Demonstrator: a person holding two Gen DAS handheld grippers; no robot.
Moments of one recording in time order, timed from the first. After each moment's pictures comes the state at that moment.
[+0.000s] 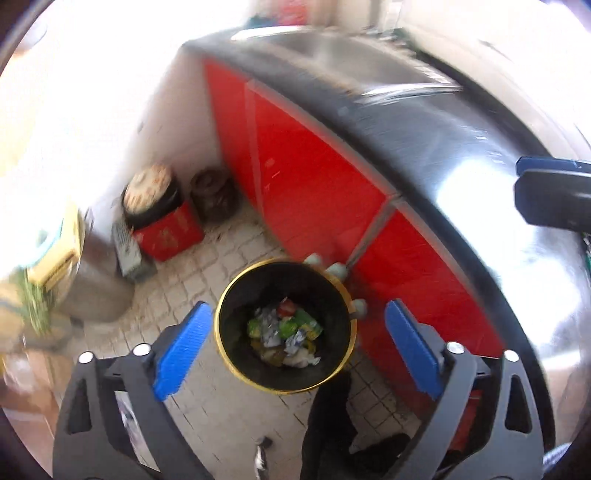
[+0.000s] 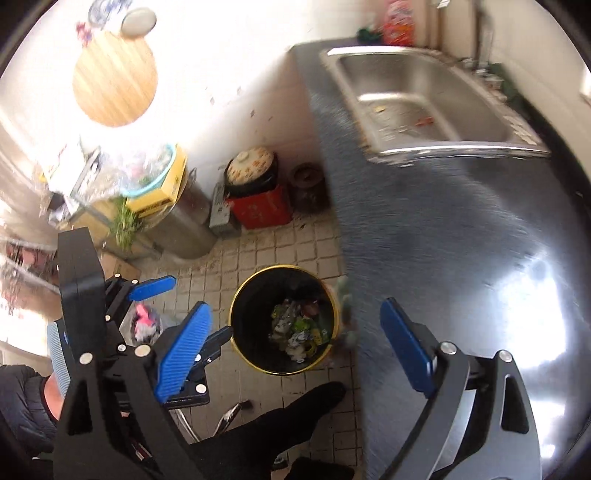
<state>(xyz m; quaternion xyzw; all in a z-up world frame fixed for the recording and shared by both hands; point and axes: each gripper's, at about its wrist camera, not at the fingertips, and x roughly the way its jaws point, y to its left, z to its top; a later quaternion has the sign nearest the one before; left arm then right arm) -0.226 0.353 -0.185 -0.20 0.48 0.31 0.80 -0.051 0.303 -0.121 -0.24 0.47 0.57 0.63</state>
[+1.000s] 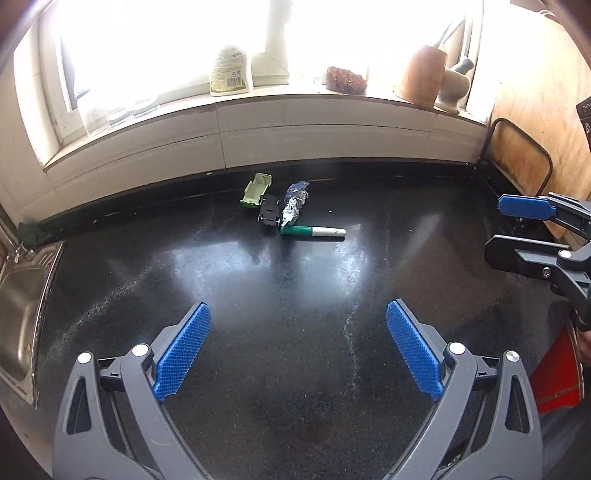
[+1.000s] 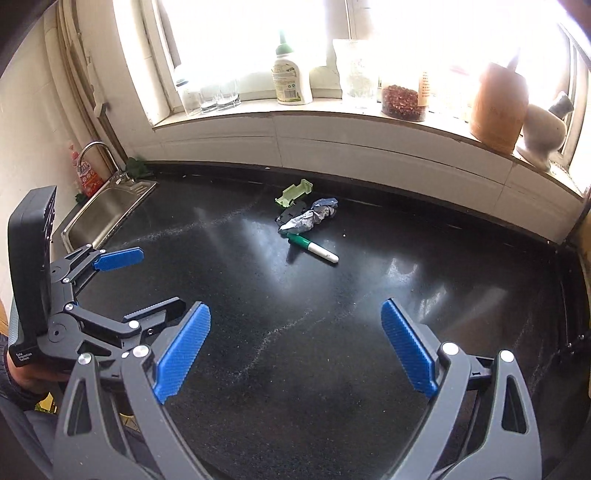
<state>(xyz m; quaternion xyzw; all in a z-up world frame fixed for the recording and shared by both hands) 0.025 -0.004 -0.074 0.07 0.42 -0.16 0.89 0.060 -0.196 -0.040 -0.01 0.44 0.16 0.88</state>
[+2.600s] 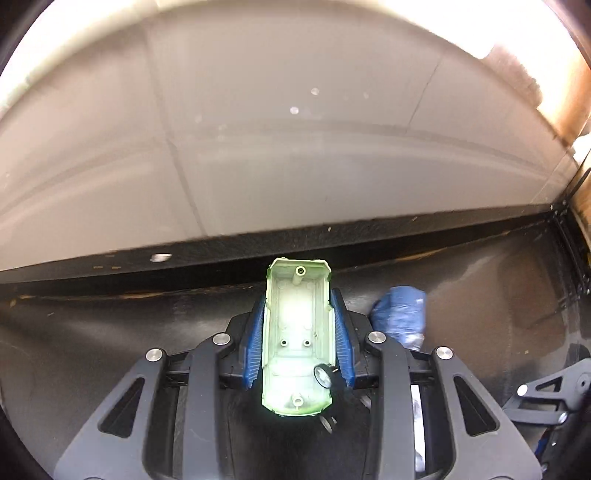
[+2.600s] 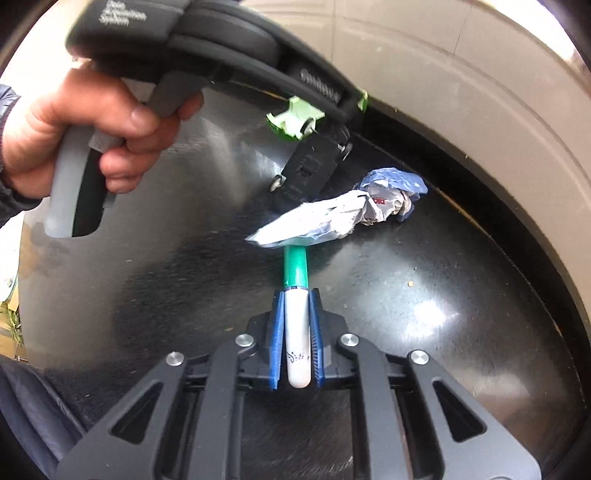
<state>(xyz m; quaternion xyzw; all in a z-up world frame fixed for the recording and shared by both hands) 0.312 -0.026 -0.163 0.05 0.48 -0.17 0.86 0.239 -0.112 -0.192 -0.16 0.52 0.28 0.79</state>
